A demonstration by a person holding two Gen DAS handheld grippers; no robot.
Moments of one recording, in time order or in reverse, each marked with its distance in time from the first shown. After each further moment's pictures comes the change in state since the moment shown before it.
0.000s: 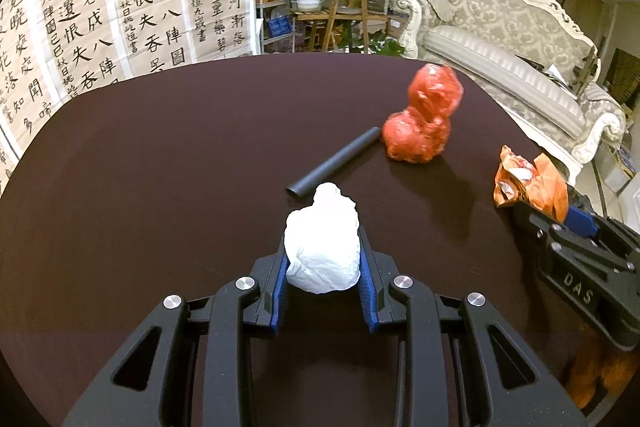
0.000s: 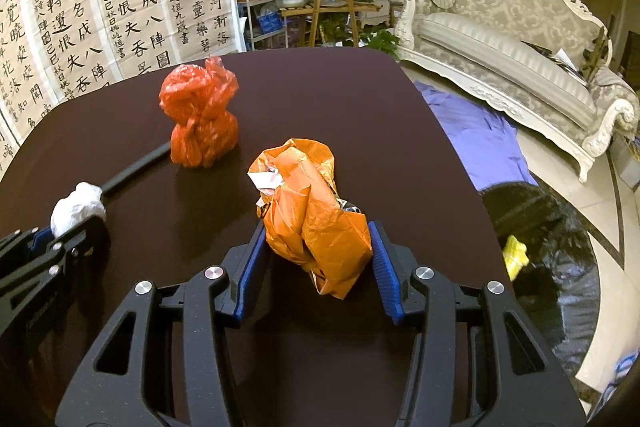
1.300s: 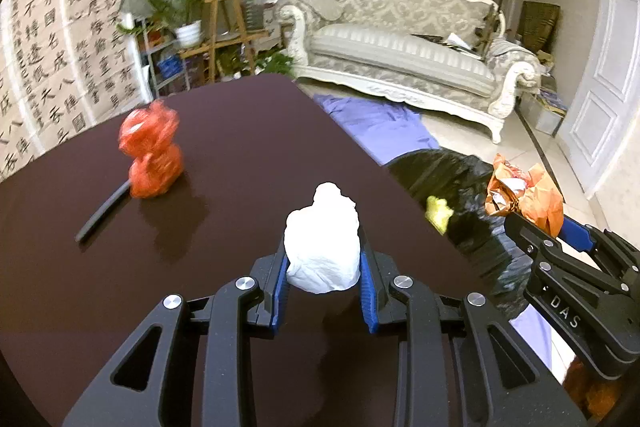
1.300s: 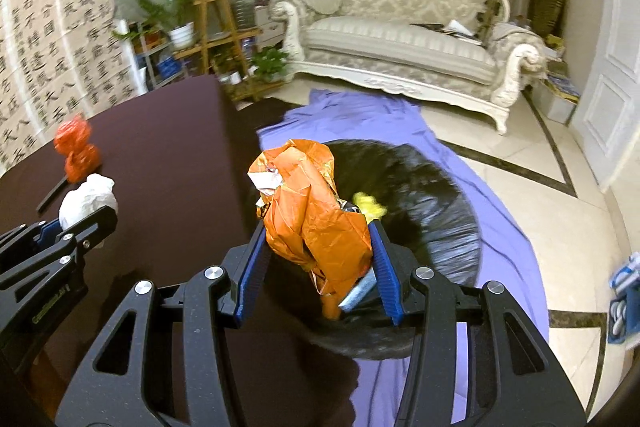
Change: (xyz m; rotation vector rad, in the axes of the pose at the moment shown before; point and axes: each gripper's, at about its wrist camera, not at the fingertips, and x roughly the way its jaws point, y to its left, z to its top) left arm -0.019 -0.159 -0.008 0.261 -0.071 -0.243; right arm -0.075 -0.150 -0.064 0.262 -0.103 -0.260
